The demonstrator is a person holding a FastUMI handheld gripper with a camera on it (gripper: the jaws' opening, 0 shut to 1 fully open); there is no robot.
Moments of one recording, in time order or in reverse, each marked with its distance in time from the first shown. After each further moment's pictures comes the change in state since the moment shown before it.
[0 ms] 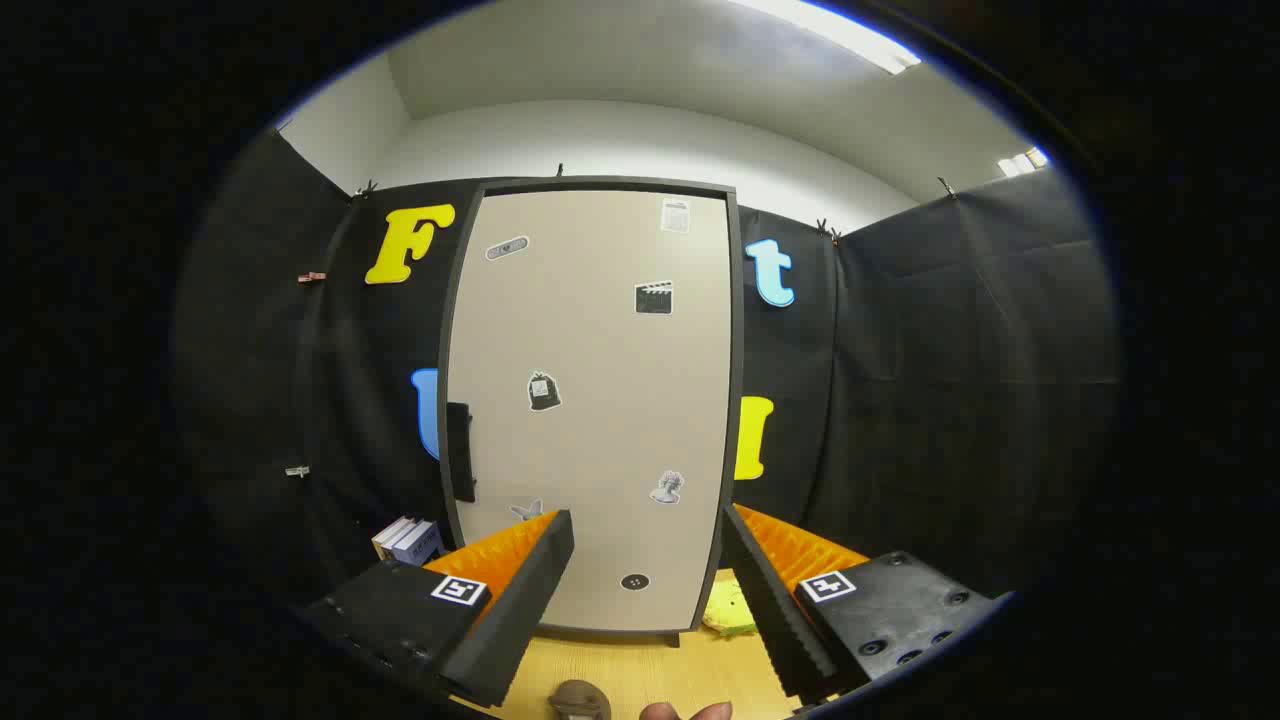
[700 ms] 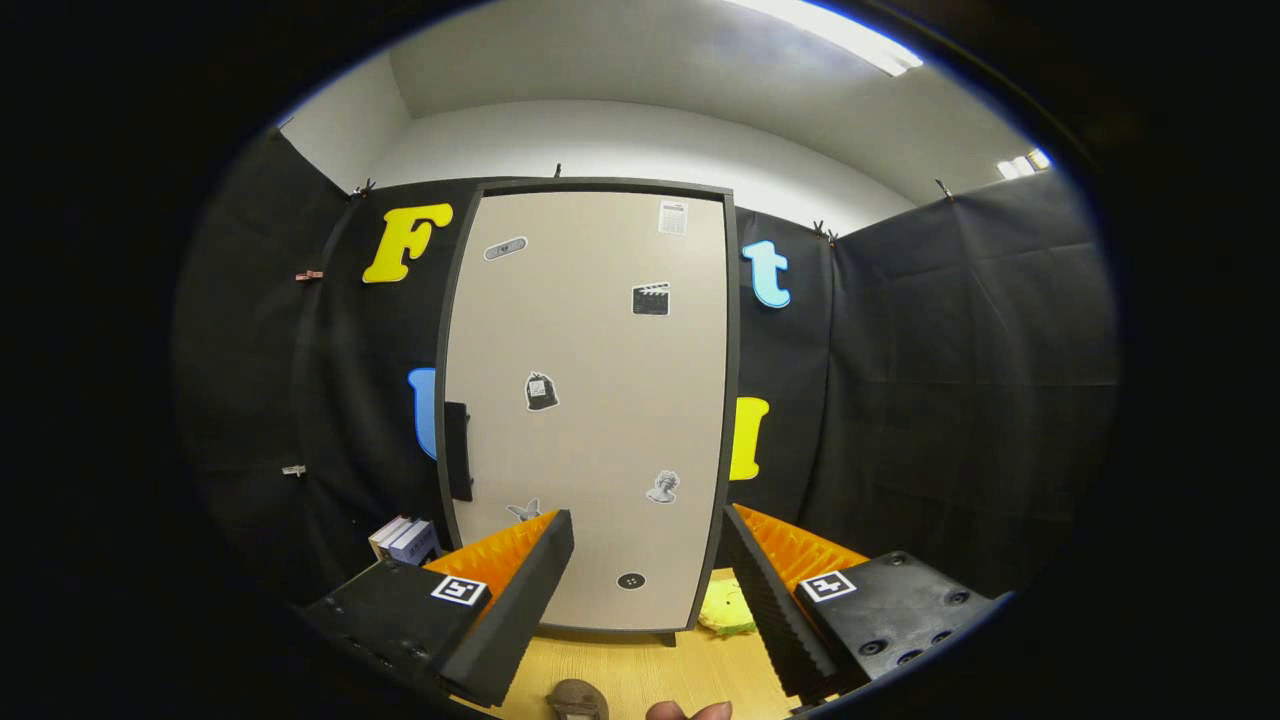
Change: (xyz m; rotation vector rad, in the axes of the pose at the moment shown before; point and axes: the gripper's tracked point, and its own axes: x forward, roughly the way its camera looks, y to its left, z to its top) arm -0.003 -0.001 0.002 -0.007 -0.003 -0.010
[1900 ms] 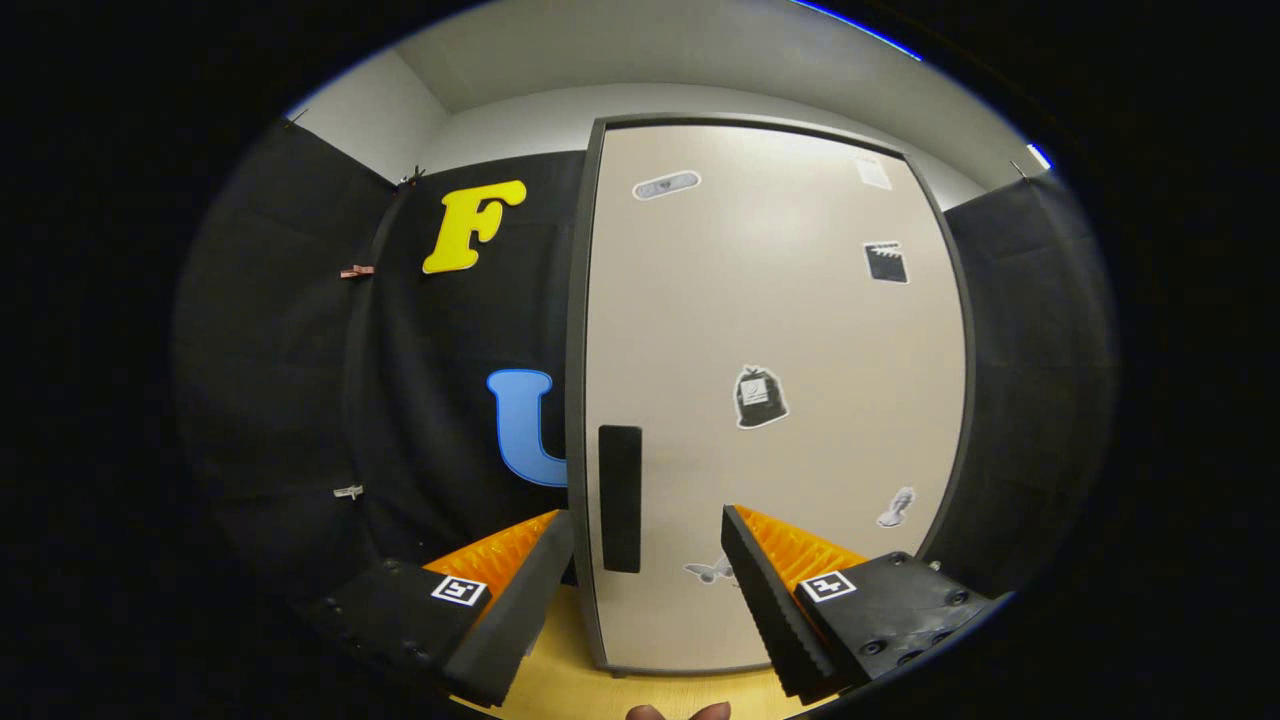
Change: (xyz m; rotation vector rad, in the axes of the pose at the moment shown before) arm 0.139 0.212 -0.029 0.042 0.047 0.196
